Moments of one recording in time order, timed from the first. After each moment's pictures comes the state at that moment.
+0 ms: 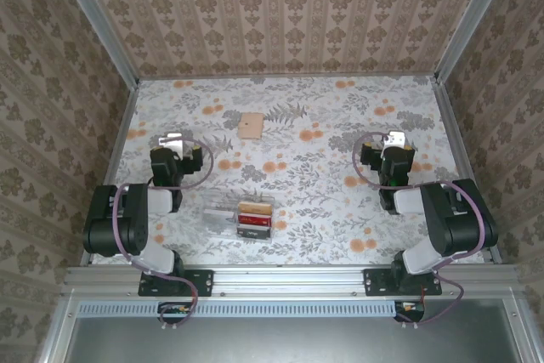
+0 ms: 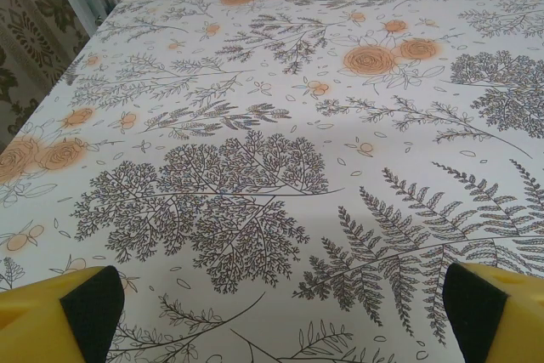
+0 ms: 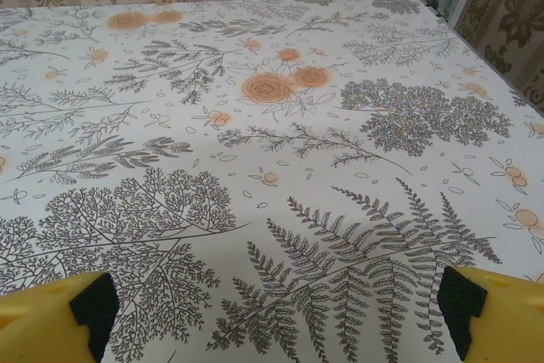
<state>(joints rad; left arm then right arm) -0.03 1.54 0.39 0.77 -0.05 0.07 0.06 1.54 0.37 0.79 0.31 0.06</state>
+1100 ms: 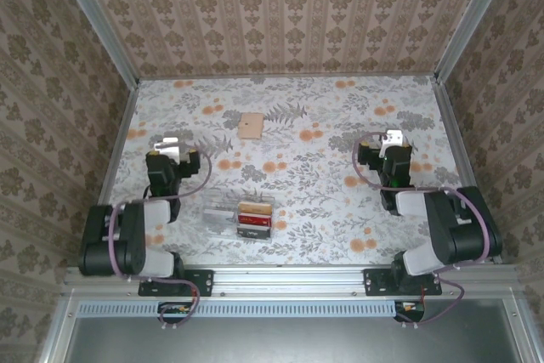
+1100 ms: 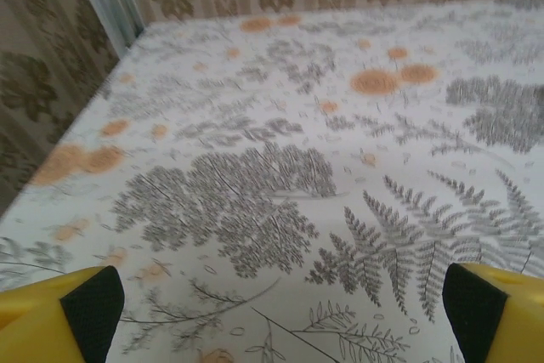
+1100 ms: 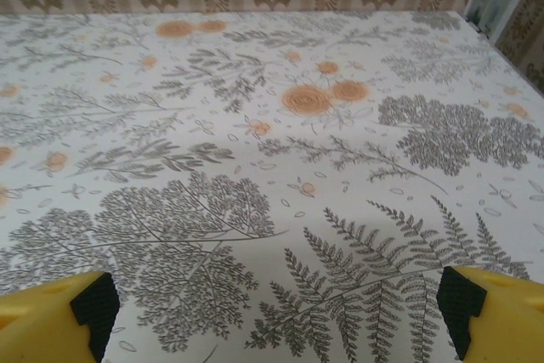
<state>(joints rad) -0.02 1.34 0.30 0.73 -0.08 0.06 0.06 1.44 0.38 0.69 0.21 0.03</state>
